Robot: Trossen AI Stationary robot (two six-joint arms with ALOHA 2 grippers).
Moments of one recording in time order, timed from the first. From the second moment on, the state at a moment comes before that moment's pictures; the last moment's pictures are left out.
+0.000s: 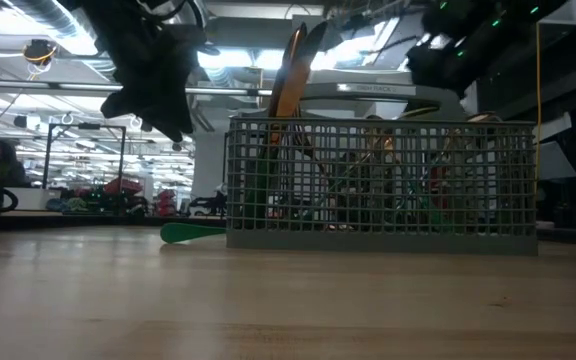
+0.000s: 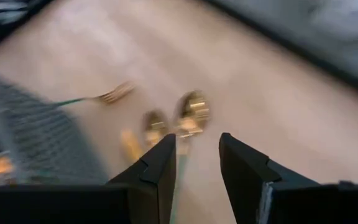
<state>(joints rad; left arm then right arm) 0.02 1.23 0.87 -0.63 -0.24 -0.84 -0.56 1.11 0.87 -0.50 -0.14 0.29</state>
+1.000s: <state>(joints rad) 0.05 1.23 0.87 -0.63 -0.24 -0.86 -0.87 1.84 1.29 -0.37 -0.75 -0.28</state>
